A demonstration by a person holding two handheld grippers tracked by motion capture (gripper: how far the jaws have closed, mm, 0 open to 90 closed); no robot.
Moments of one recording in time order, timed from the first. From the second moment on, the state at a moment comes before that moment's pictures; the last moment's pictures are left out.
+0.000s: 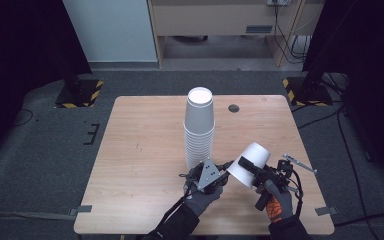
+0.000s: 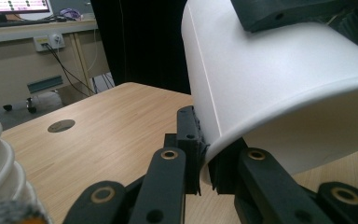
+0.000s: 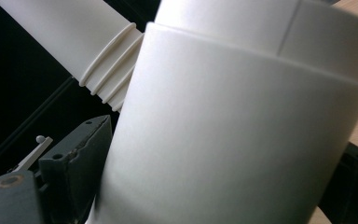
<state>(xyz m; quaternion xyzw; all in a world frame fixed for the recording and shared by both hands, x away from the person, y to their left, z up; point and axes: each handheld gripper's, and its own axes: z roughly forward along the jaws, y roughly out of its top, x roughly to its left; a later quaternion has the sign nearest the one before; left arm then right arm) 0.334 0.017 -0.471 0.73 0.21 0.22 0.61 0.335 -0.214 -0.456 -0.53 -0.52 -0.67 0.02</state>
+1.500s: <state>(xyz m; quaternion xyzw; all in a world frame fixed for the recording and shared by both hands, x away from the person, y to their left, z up) 0.326 0.037 -0.460 0.75 0.20 0.21 0.59 0.340 -0.225 -0.459 -0.53 -0.53 -0.65 -0.09</state>
